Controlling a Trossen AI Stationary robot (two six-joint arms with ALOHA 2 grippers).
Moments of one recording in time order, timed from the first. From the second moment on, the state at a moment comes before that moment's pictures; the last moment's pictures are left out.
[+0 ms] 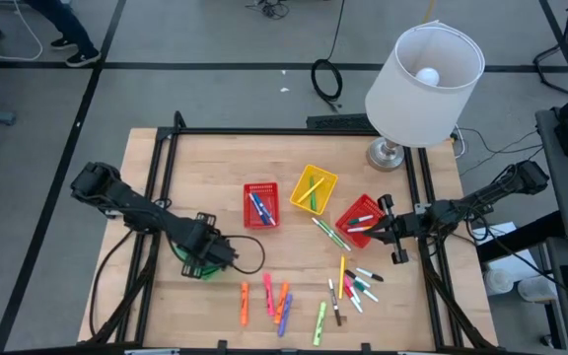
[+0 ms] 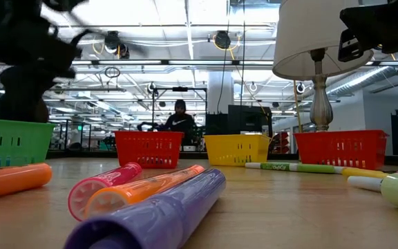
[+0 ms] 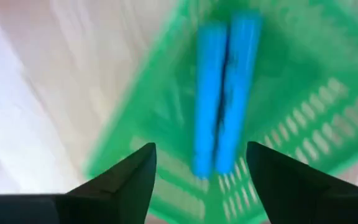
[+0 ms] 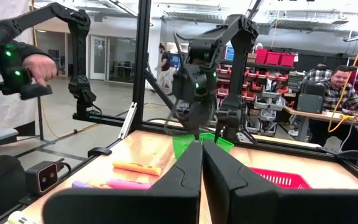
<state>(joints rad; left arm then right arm) -0.43 1.55 1.01 -1.19 -0.05 -0.24 0.41 0.49 0.02 0.64 0.19 -0.12</state>
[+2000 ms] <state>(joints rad) -0.62 1.96 1.34 -0.71 0.00 0.44 0.41 0.49 0.02 0.66 0.18 -0.12</state>
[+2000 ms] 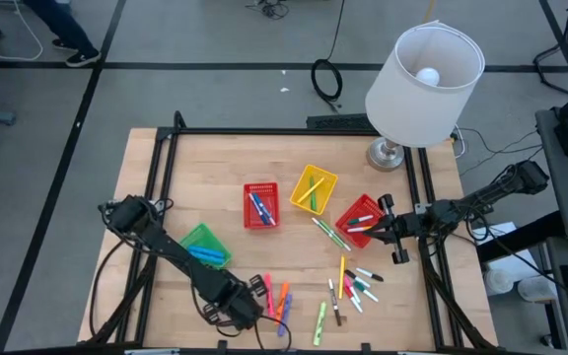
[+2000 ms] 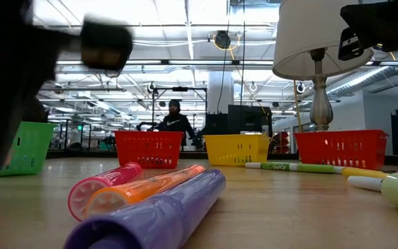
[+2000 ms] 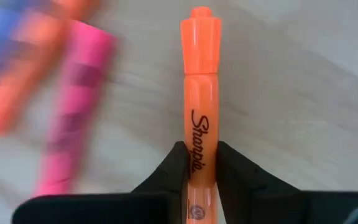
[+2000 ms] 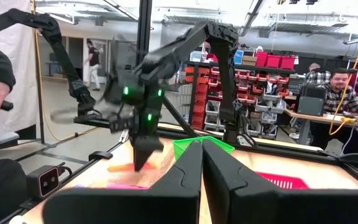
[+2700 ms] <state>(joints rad) -0.55 1.11 0.95 -0.91 -0.24 -0.09 0.41 0.49 0.02 0.66 0.18 -0.09</state>
